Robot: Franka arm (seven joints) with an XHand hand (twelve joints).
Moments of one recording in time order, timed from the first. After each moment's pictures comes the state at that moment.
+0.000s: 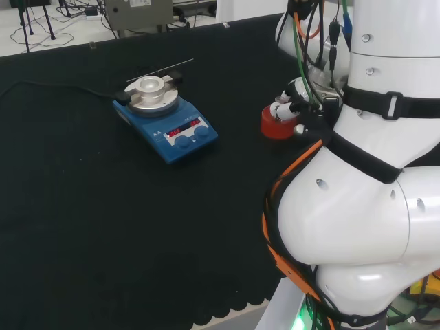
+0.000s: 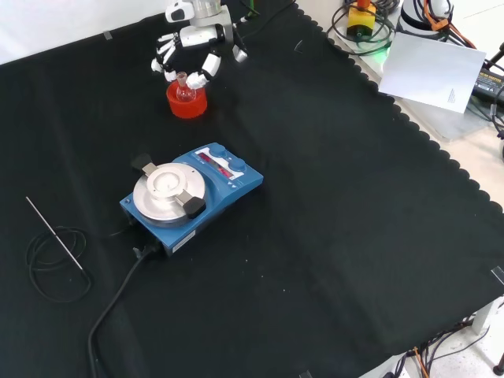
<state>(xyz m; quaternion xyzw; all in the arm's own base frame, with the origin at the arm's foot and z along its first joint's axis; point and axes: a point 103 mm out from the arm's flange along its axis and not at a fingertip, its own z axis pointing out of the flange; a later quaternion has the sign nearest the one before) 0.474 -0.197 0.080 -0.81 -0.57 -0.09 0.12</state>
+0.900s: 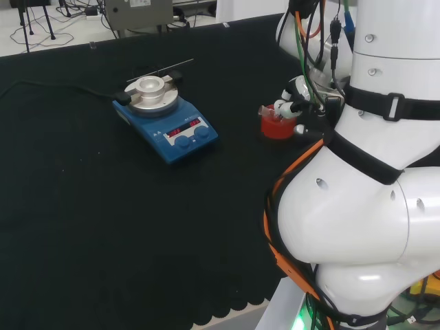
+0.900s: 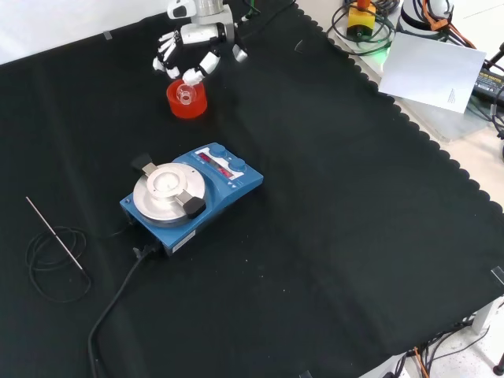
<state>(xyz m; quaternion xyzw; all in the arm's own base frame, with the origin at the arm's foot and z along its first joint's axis) 0.475 -0.196 0.083 -0.80 -0.57 -0.11 0.11</state>
